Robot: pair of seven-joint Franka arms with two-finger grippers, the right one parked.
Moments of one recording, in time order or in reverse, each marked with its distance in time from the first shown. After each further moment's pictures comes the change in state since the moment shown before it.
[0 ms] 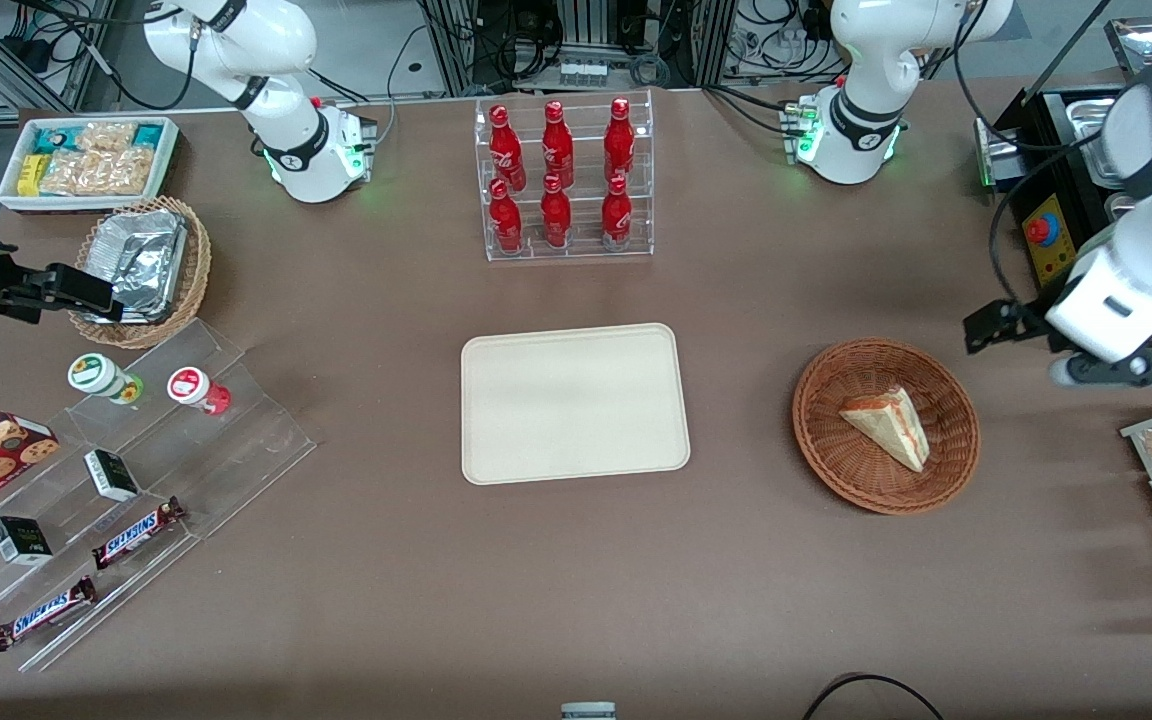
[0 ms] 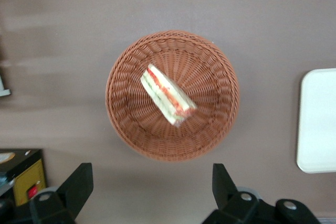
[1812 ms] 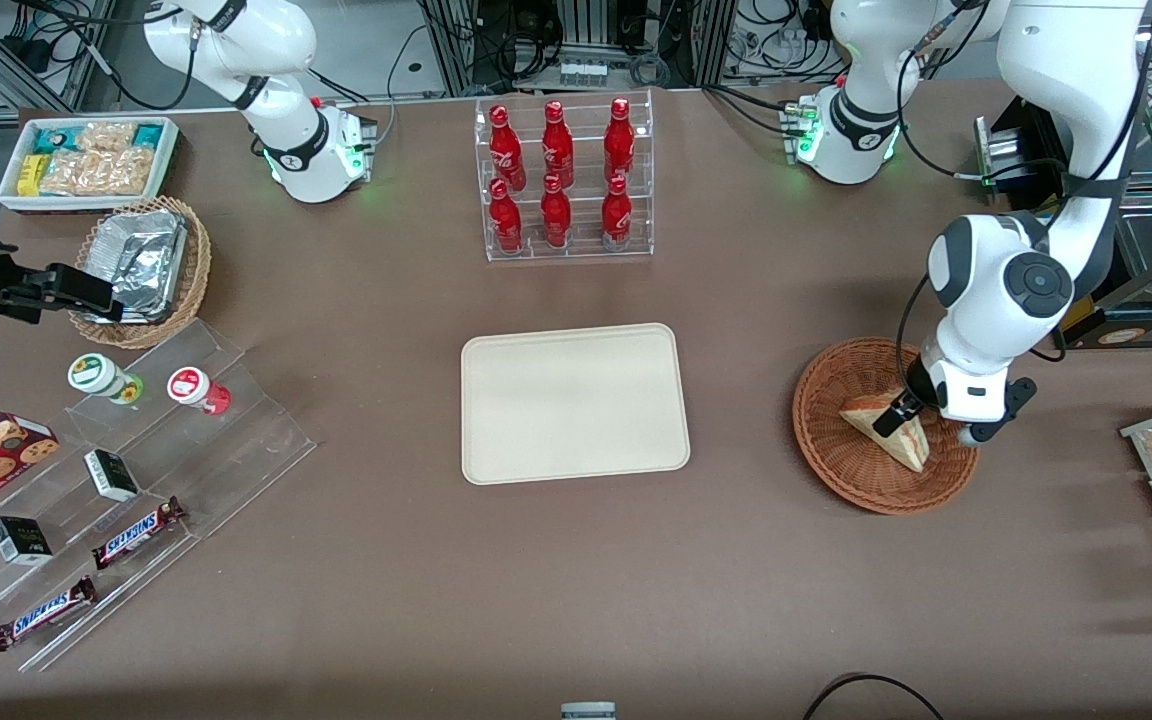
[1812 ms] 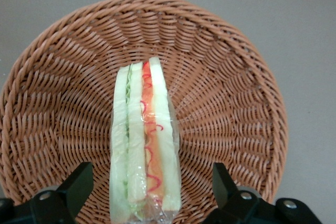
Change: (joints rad) arm -0.015 0.181 -0.012 -0.442 0.003 0.745 -0.706
